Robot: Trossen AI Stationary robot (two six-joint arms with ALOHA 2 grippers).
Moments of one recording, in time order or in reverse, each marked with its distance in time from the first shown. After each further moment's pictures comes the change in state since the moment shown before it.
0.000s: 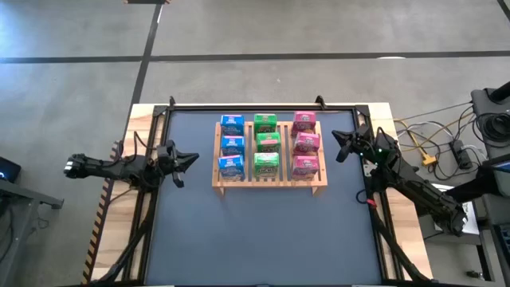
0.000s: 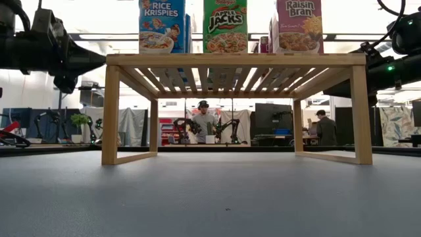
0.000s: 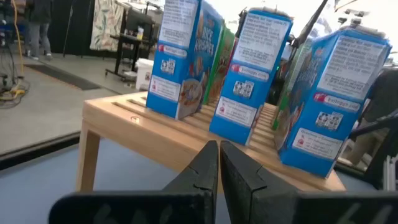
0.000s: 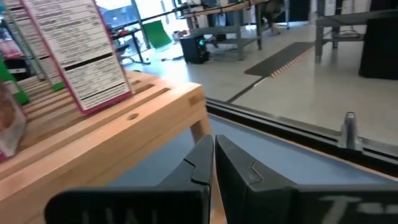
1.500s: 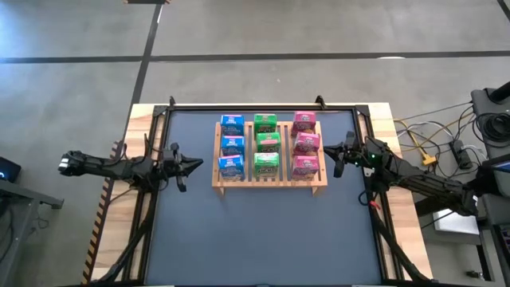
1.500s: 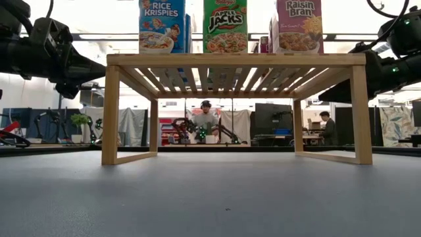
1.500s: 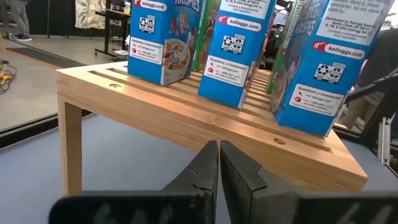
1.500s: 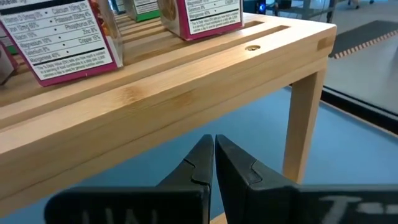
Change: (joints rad) left arm 0.001 0.119 0.000 -0.014 0.064 -0.007; right arm 0.286 0.135 -0.004 0.013 0.013 -0.060
